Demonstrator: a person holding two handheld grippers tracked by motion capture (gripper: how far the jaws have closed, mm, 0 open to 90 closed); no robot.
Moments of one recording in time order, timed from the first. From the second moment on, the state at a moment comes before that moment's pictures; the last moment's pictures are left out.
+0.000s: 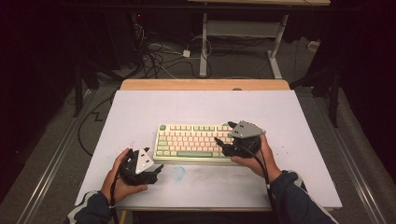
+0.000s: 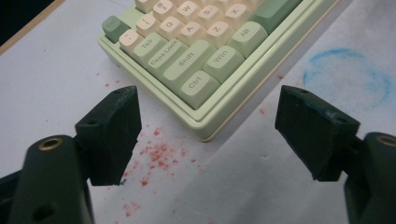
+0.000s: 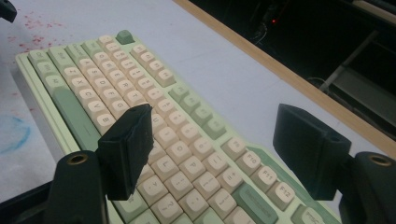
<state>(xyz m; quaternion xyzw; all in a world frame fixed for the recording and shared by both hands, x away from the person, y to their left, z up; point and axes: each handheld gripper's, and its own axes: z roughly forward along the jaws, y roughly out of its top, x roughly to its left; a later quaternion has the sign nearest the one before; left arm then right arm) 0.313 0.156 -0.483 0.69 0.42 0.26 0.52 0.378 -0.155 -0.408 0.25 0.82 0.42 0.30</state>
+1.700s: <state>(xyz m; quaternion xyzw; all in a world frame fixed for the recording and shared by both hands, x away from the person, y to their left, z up) 0.345 0.112 -0.453 0.74 0.40 0.19 0.50 0.298 -0.227 -0.449 0.26 0.81 0.39 0.35</state>
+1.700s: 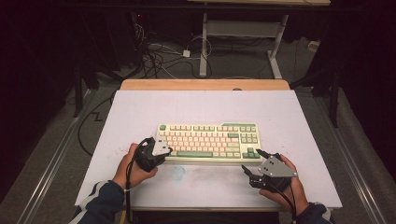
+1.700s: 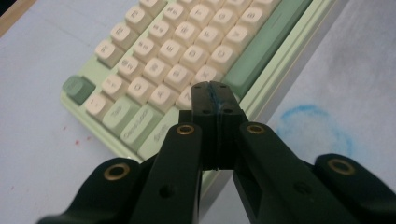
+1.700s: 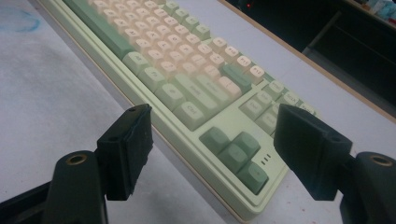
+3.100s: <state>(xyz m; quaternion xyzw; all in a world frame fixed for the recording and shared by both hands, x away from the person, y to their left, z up) 0.374 0.075 -0.462 0.75 0.39 0.17 0.50 0.303 -0.226 -0.457 0.26 0.83 0.36 0.33</state>
